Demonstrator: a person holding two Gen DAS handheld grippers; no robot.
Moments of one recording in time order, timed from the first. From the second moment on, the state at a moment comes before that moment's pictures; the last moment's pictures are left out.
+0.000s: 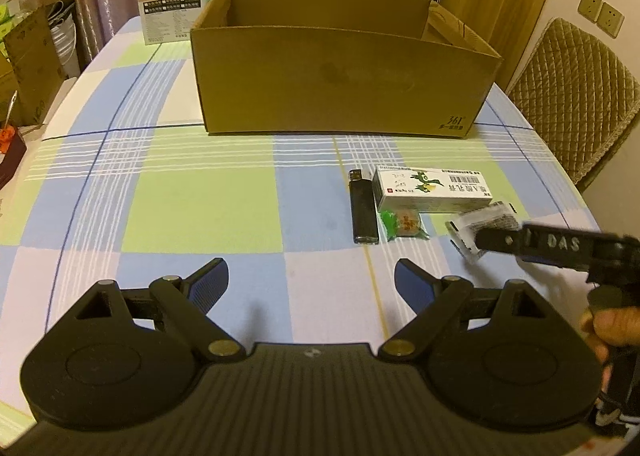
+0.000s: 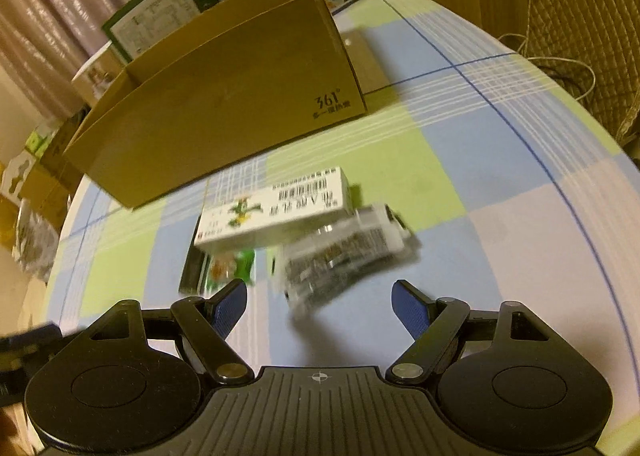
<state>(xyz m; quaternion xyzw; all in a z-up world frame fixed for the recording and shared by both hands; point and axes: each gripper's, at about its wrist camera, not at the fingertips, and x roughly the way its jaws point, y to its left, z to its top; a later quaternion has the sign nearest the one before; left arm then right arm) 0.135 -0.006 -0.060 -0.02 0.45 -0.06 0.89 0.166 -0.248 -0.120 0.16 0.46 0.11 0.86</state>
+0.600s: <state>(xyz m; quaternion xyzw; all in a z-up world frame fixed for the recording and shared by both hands) 0.160 -0.016 -0.079 -0.02 0.46 -0.07 0.89 0.186 -0.216 -0.135 0.01 0.44 0.09 0.89</state>
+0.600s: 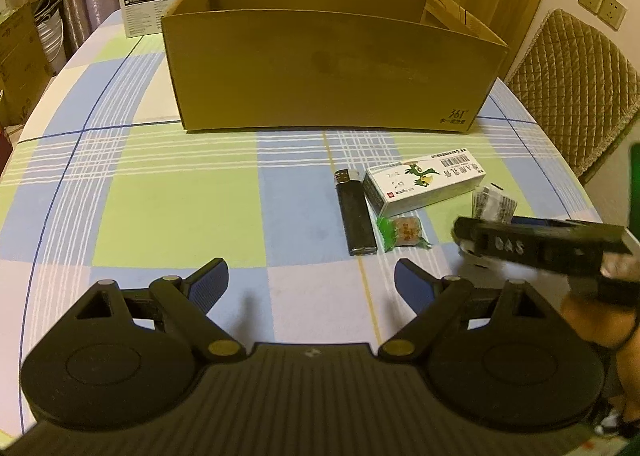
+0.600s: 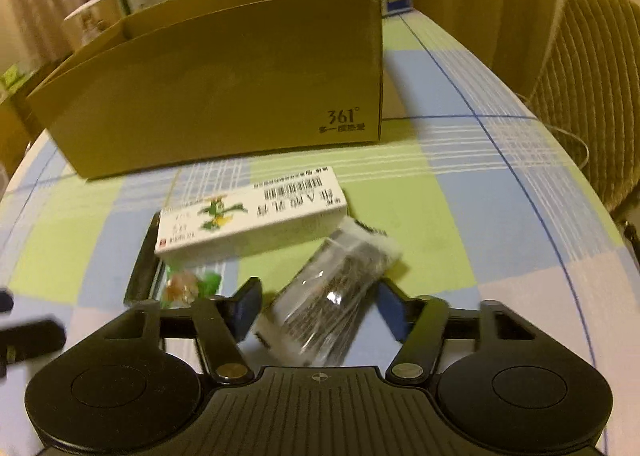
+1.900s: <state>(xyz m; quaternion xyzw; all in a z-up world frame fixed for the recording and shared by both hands) 0.194 -0.099 -0.130 0.05 0.41 -0.13 0.90 0.165 -0.257 -0.133 0.03 0.41 0.11 0.90</state>
